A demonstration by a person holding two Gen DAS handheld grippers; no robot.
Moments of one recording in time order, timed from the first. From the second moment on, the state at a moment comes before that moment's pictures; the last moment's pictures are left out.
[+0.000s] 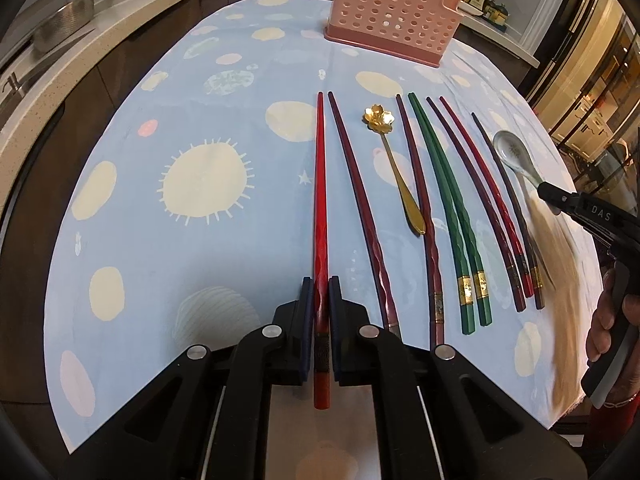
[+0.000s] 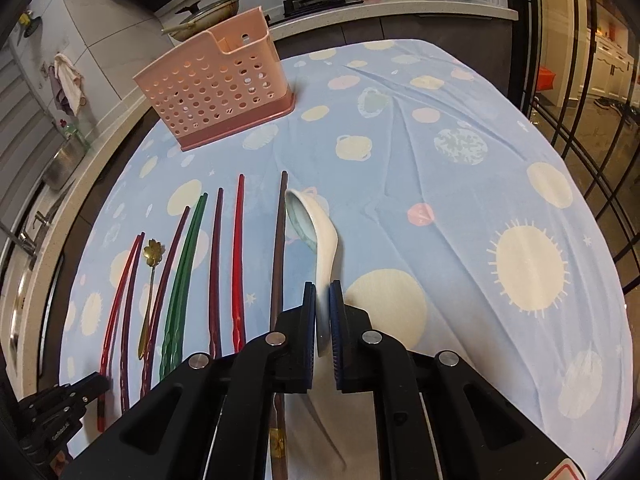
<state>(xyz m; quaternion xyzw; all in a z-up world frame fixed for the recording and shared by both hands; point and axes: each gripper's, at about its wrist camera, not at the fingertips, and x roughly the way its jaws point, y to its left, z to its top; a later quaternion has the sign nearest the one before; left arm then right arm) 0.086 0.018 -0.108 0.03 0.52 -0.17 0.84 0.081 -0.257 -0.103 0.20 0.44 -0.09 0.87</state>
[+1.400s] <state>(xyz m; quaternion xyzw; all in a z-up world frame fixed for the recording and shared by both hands) 0.242 -0.037 0.181 0.02 0.20 -0.19 0.96 0.232 -0.285 0.075 0.14 0.28 -0.07 0.95</state>
